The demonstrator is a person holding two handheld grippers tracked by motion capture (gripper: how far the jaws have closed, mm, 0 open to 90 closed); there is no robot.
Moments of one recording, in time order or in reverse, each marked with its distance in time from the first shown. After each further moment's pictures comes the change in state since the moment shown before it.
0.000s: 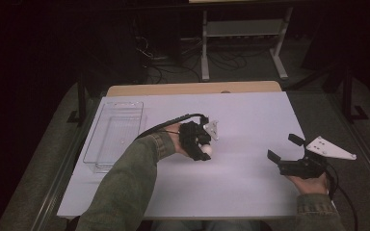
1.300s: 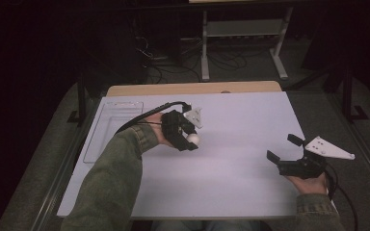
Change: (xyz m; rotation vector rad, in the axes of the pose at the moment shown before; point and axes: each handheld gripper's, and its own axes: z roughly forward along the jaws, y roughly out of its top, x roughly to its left) left arm 0.005 -0.023 -0.051 -0.032 0.066 -0.040; right arm 0.000 -0.001 0.001 0.011 0.003 -0.005
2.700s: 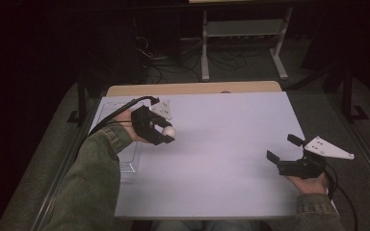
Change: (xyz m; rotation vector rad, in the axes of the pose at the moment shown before) left arm 0.008 -0.057 -0.040 -0.043 0.097 -0.123; right arm 0.000 0.000 0.001 0.006 -0.003 -0.001
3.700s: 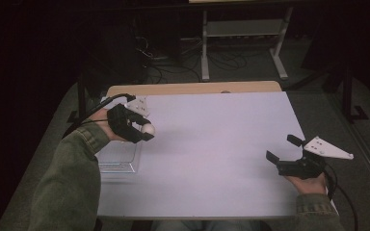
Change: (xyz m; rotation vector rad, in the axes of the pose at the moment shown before) left arm 0.006 -0.035 -0.038 0.060 0.061 -0.057; right arm 0.001 0.000 0.001 0.006 0.000 -0.001
